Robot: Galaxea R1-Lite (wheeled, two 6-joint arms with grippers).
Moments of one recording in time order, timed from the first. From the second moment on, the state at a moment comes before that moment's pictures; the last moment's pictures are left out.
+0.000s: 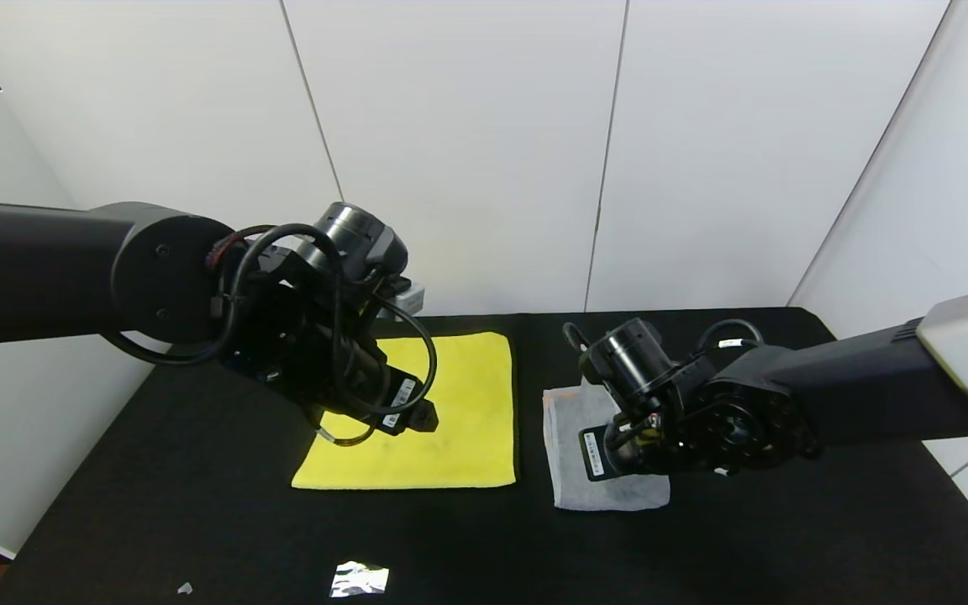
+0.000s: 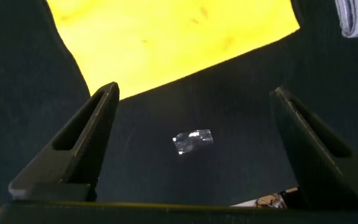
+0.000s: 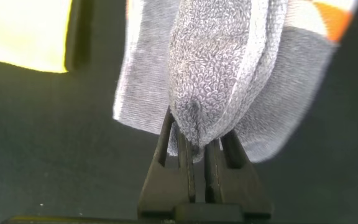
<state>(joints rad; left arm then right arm) -0.49 1.86 -1.48 0.60 0.19 -0.03 0.65 2.12 -1.35 0.19 -0.25 0.38</state>
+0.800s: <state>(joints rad) -0.49 1.86 -1.47 0.60 0.19 -0.03 0.68 2.14 -1.34 0.16 -0.18 0.41</state>
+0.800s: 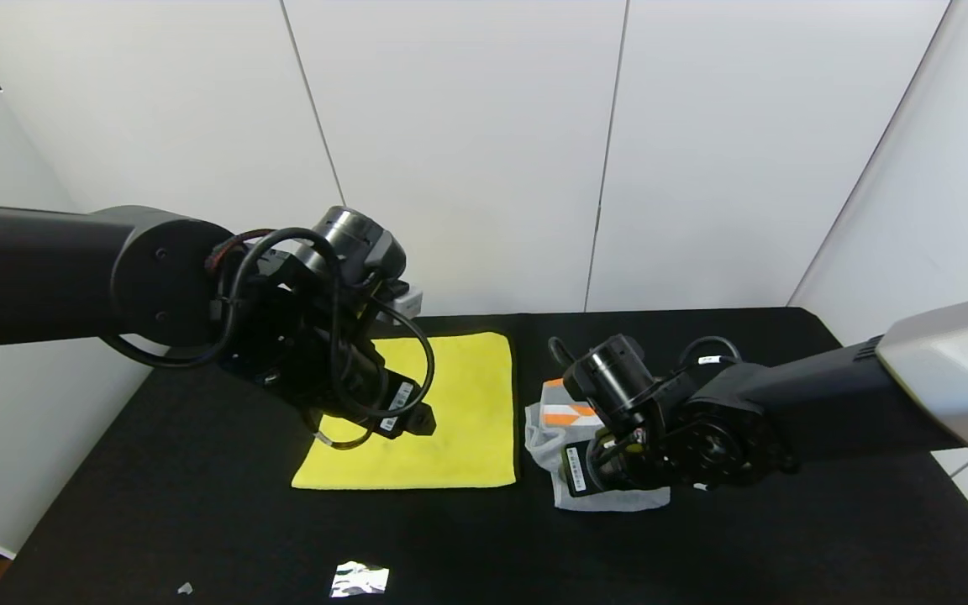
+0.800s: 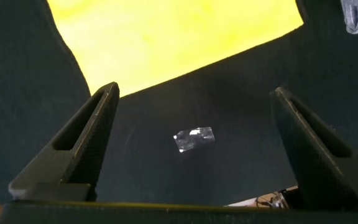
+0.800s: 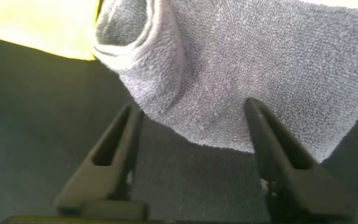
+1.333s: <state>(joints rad) -0.49 1.86 -1.46 0.60 0.19 -0.03 0.67 2.06 -1.33 0.17 -0.16 0.41</state>
